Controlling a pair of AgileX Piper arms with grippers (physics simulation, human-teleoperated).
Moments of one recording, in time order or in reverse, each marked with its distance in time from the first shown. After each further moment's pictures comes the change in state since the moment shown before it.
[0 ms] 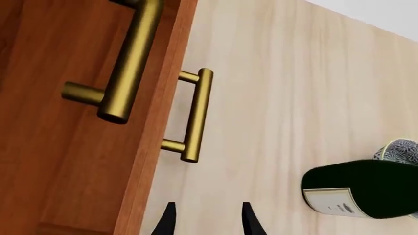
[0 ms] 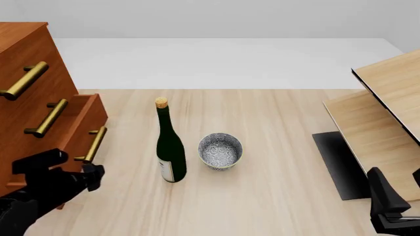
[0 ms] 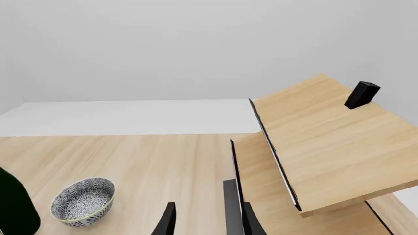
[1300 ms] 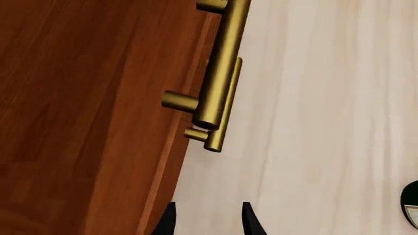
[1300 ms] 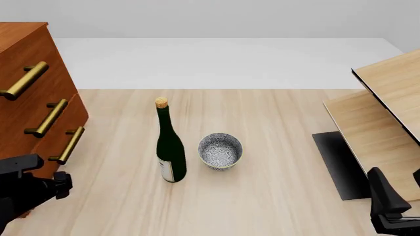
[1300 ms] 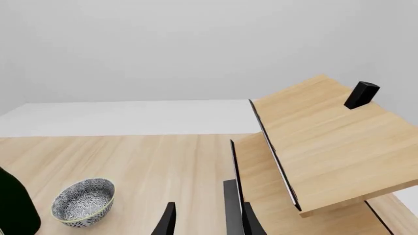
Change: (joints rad) left arm 0.296 0.026 -0.008 0.041 0.324; right arm 0.000 -0.004 -0.001 0.003 0.002
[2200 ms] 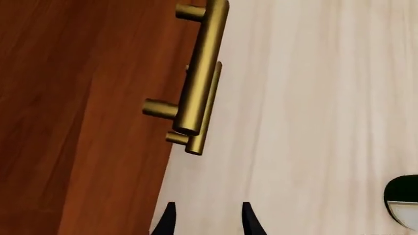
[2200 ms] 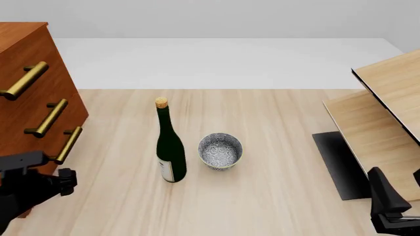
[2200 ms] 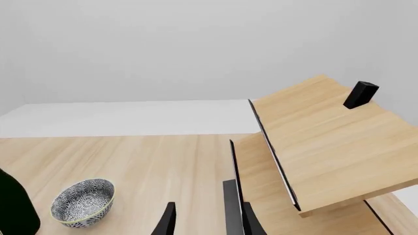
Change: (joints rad) left arm -0.048 -0.004 -0.016 0.010 -0.022; right arm -0.003 0.002 0.000 -0.003 0.001
